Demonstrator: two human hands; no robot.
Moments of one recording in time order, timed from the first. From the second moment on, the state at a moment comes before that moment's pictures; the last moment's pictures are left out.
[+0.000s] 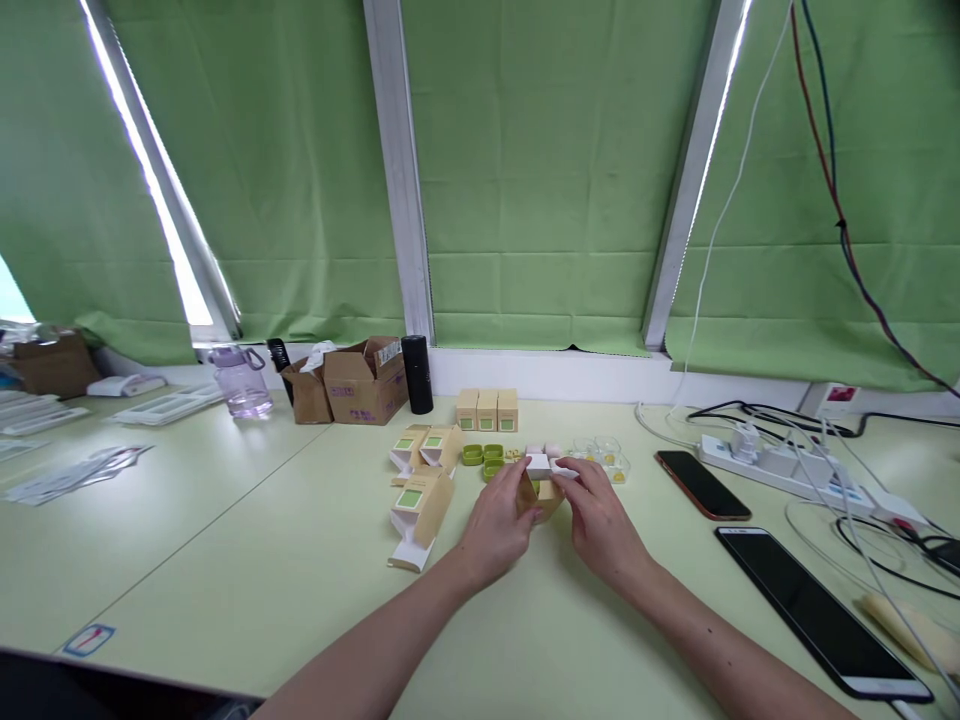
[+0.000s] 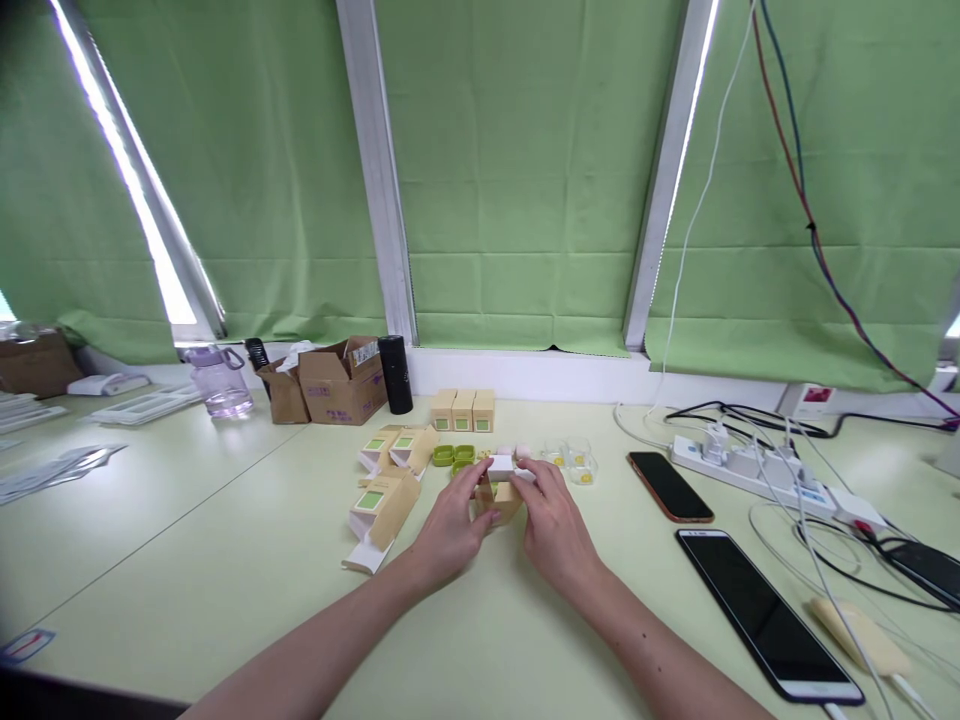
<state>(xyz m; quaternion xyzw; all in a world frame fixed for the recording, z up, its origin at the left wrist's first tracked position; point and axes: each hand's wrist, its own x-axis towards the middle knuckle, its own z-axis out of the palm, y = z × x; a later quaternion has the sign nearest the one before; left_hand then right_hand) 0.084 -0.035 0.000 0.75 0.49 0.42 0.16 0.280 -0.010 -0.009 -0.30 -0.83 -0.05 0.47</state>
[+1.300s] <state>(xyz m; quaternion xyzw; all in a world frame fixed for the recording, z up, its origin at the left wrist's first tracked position) 0.084 -0.041 0.002 0.79 0.45 0.41 0.03 0.278 -0.017 0.003 -0.34 -0.75 0.09 0.56</state>
